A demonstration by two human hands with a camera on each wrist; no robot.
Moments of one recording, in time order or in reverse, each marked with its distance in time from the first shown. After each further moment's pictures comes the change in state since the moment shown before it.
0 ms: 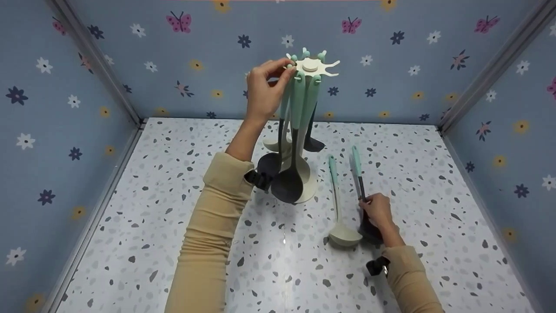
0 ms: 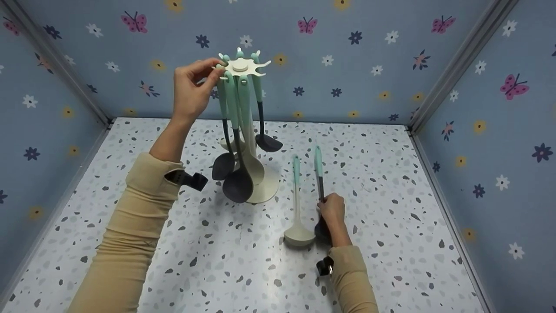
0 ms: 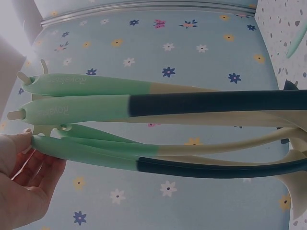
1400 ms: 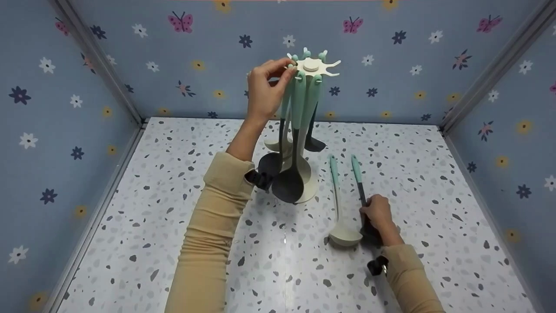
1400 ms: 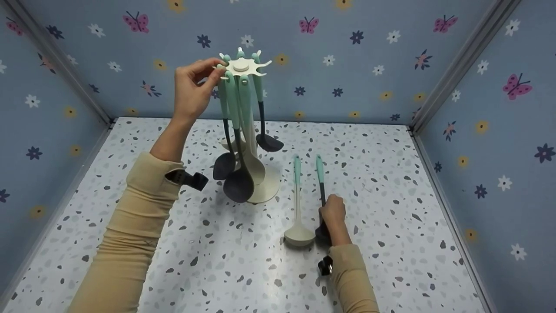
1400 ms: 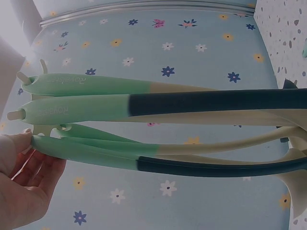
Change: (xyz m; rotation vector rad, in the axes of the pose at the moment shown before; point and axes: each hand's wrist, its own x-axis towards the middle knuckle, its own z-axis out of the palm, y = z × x) left_hand 0.001 0.000 -0.001 0.003 -0.020 -0.038; right_hand 0.001 0.003 0.005 -0.027 -0.048 0.059
